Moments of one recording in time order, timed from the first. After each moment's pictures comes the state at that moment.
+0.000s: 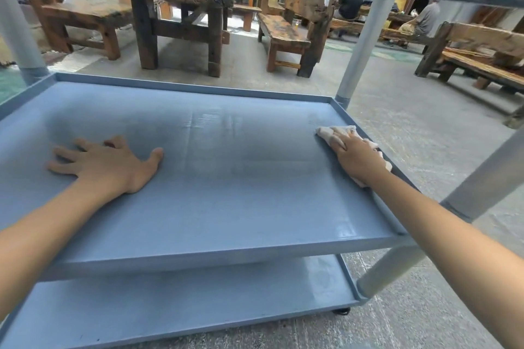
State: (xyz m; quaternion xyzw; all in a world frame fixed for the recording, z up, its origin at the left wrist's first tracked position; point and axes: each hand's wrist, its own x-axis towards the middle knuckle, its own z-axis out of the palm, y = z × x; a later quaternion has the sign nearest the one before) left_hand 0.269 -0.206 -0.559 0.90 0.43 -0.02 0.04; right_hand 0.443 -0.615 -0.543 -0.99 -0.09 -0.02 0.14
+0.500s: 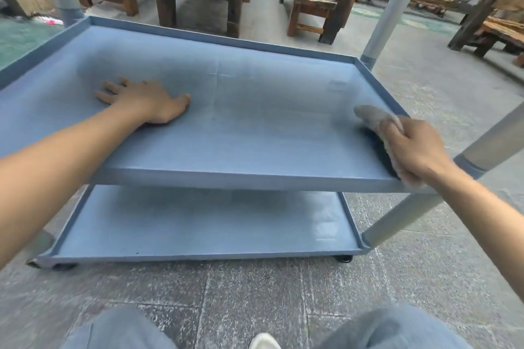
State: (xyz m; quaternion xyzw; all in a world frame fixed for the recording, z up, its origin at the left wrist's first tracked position) left_hand 0.249 -0.199 -0.546 0.92 0.36 -0.06 0.10; right_hand 0.318 -0.653 -0.526 -0.96 -0.09 -0.08 0.24
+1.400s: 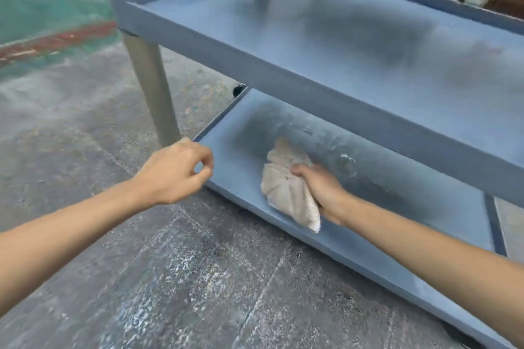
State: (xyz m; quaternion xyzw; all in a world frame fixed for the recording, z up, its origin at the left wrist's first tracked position) left_hand -0.015 -0.176 -0.736 0.95 0.26 0.06 0.15; right_hand 0.217 -0.357 -0.769 -0.76 -0.24 0.41 0.45
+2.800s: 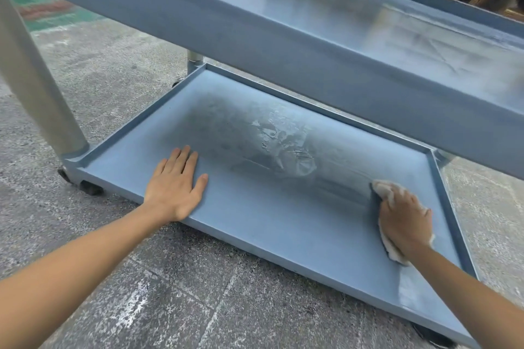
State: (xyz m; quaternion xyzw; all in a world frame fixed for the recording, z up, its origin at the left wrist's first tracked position) left_hand 0.128 -0.189 -0.912 0.94 0.33 0.02 0.11; right_hand 0.415 -0.560 -0.879 -0.99 -0.13 -0.06 0.04
